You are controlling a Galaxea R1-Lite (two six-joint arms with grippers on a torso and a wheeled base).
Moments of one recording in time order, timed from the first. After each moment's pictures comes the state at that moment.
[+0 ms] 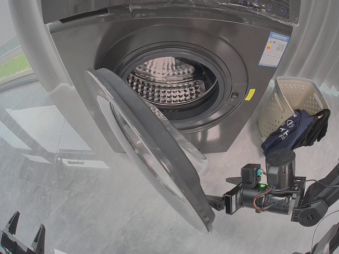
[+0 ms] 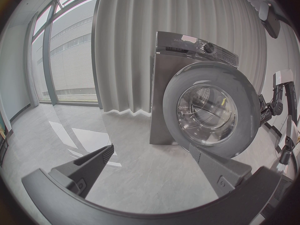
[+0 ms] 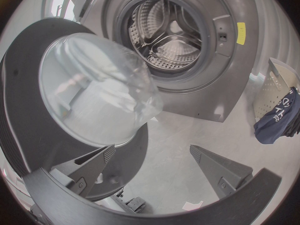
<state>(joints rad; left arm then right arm) -0.01 0.02 -0.02 0.00 0.00 -0.05 0.70 1.75 -0.45 -0.84 0.00 0.17</state>
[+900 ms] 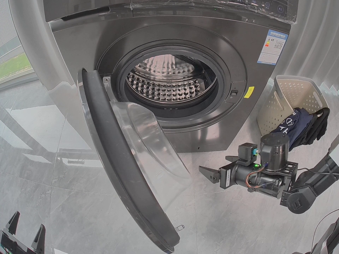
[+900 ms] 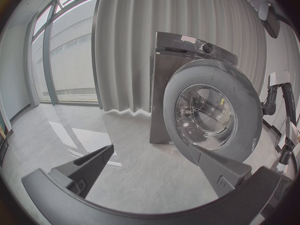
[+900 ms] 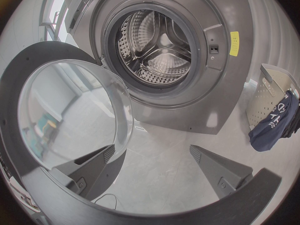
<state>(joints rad) -0.01 0.02 -0.02 0.00 0.00 -0.05 0.62 1.85 -0.58 -0.93 -0.05 0.17</state>
